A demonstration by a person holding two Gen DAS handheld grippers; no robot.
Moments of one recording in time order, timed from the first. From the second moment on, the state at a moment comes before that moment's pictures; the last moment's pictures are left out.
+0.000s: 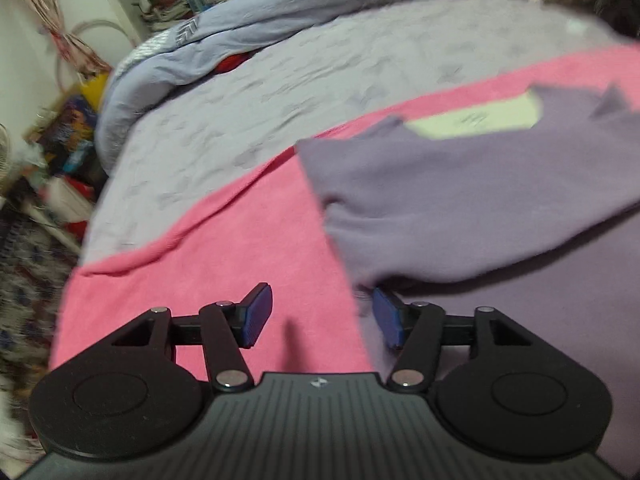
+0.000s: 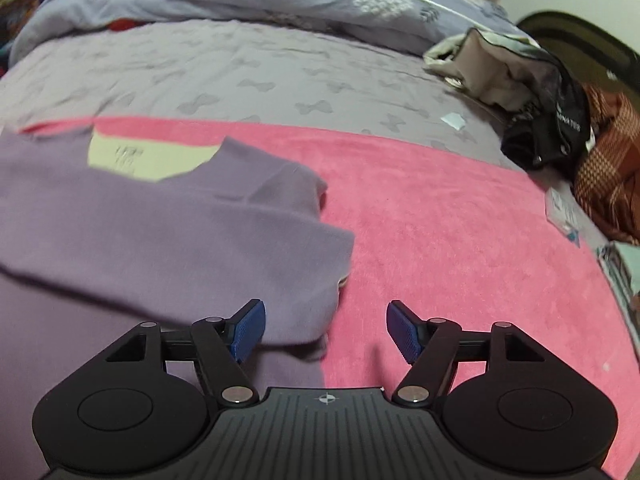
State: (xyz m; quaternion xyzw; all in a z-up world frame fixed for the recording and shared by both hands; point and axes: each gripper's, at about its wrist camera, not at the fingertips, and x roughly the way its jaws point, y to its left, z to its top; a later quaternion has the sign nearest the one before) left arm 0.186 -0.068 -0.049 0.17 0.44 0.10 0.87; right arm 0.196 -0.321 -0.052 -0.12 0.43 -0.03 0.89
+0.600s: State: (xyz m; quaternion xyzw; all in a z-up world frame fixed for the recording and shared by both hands) left arm 0.182 -0.070 -0.042 0.17 0.41 0.01 0.90; right arm 0.206 -0.313 -0.053 -0.14 0.43 -0.06 0.89
